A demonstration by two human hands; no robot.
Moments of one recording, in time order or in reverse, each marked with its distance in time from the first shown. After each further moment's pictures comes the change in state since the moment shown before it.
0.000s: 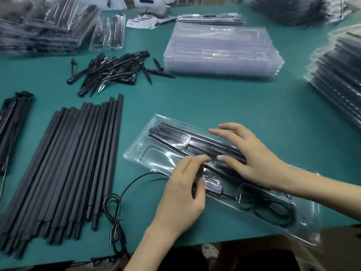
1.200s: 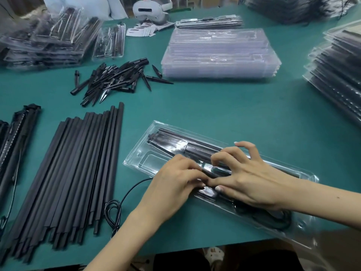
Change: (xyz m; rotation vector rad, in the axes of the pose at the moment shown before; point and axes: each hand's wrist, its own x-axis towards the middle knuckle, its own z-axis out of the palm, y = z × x) left_hand 0.031 -0.008 -0.024 0.300 -0.165 0.309; right_hand -0.021 0.007 0.006 -0.506 -0.064 -0.366
